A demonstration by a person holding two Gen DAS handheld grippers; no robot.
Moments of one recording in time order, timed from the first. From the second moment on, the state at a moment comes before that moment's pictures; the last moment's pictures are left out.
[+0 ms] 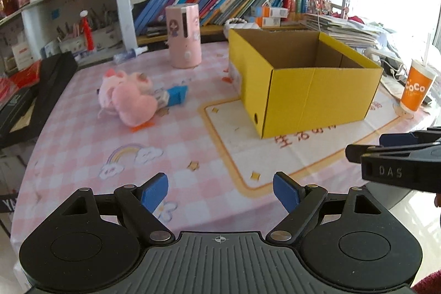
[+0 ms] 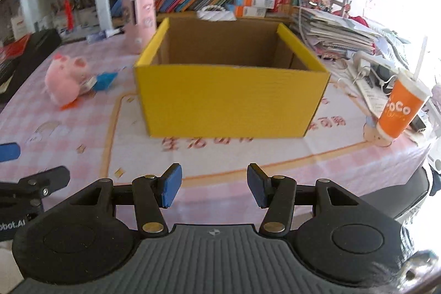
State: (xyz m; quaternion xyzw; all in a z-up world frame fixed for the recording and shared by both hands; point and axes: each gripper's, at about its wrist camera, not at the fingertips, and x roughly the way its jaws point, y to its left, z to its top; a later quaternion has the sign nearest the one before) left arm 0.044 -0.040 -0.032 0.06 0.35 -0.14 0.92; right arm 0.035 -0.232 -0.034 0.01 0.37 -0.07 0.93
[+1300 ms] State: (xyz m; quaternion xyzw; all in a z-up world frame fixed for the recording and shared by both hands) left arm -0.005 0.074 -0.024 0.04 0.34 -0.08 0.93; right arm 0.005 -0.105 -0.031 -0.01 0.36 0.03 0.93
